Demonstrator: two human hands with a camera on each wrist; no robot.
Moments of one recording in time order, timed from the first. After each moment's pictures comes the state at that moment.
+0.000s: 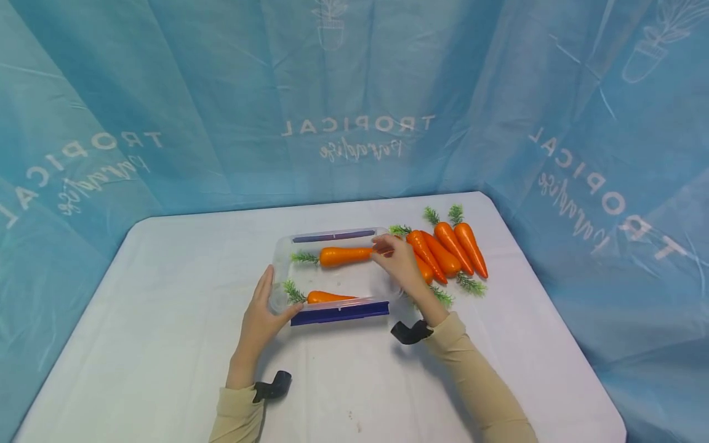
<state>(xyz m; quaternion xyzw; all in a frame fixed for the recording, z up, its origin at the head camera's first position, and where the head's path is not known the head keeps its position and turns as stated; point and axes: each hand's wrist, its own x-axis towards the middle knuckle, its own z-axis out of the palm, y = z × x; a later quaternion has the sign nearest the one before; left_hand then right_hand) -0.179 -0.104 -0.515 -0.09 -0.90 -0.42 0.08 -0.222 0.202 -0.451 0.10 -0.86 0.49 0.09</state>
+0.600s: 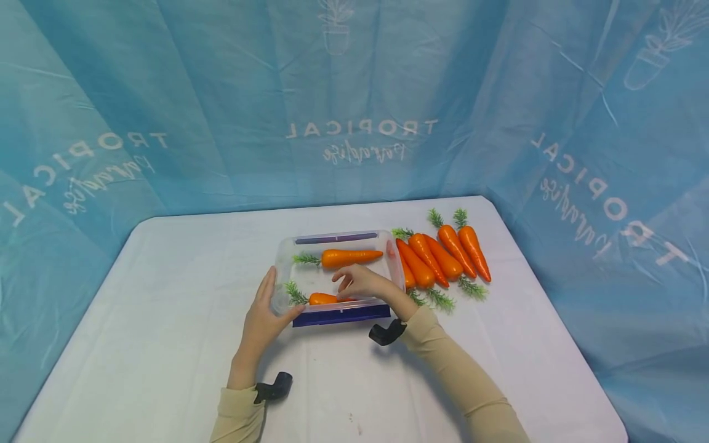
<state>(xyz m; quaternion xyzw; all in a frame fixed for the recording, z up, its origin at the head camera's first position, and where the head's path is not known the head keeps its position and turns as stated) -0.179 -0.104 -0.512 -0.09 -0.90 -0.41 0.08 -0.239 0.146 -0.473 0.21 -0.85 0.42 -0.24</state>
